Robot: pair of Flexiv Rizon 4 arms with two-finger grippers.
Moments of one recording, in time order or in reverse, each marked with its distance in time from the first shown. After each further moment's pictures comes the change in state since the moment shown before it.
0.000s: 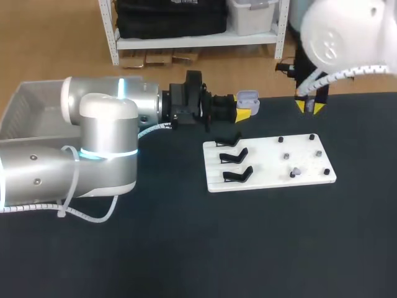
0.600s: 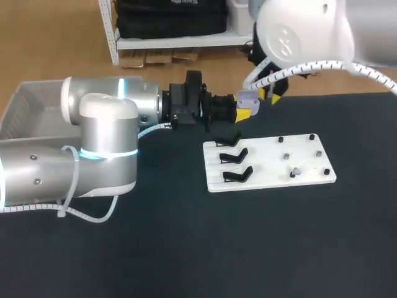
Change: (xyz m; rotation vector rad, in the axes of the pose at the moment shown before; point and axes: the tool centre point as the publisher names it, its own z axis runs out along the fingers) left arm 0.000 0.000 0.000 0.000 0.000 0.000; right arm 0.013 0.083 -0.027 -0.094 -0.029 0.275
